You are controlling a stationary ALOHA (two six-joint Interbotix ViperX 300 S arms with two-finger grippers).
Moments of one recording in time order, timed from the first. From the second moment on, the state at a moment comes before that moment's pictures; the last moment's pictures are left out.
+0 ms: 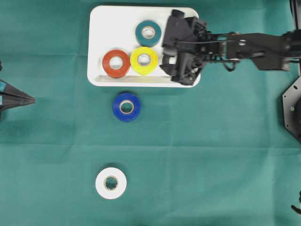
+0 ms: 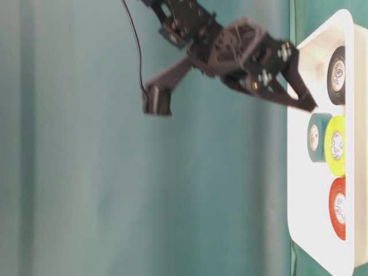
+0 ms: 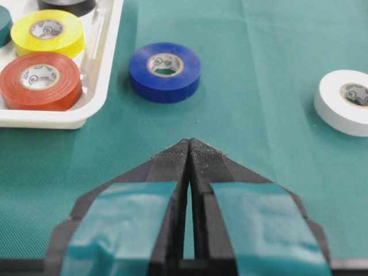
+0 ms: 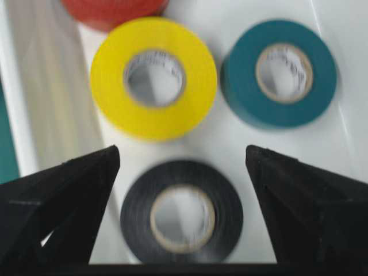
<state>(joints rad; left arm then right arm) -0.03 -1.35 1.54 -0.02 0.02 -0.03 -0.28 0.00 0.66 -0.37 0.15 0.40</state>
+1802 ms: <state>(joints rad) -0.03 -1.35 1.54 -0.03 0.02 -0.03 0.05 -0.77 1.33 -0.37 0.09 0.43</state>
